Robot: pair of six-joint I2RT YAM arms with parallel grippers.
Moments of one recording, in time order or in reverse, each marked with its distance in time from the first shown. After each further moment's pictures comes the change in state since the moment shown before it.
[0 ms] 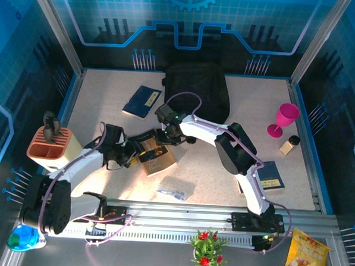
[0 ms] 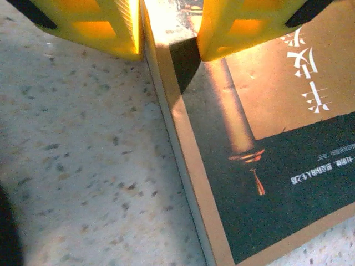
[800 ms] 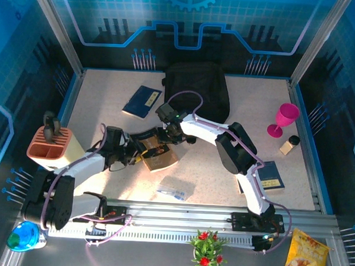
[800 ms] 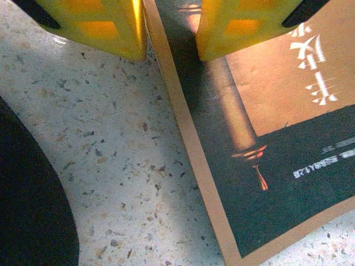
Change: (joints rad) left arm 0.000 0.065 -0.102 0.281 0.060 -0.094; right arm -0.005 0.000 0.008 -0.007 0.032 0.011
